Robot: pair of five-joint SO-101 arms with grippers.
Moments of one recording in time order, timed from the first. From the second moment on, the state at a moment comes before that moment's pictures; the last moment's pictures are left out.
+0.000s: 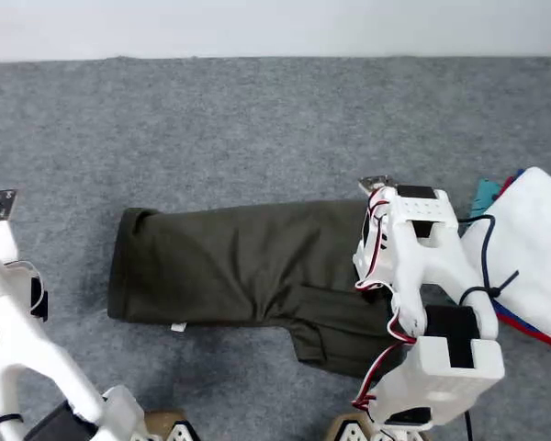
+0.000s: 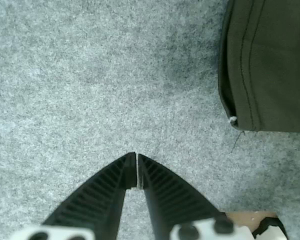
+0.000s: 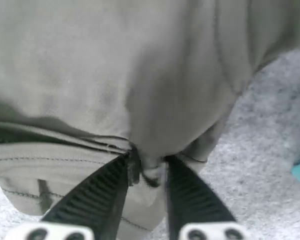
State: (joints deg) left arm -47.3 -21.1 30.1 90.6 -26.1; right arm -0.4 8.7 23.4 77.2 12.0
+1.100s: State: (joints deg) left arm -47.3 -21.1 30.1 90.6 -26.1; right arm 6.8 11.3 16.2 84.0 25.5
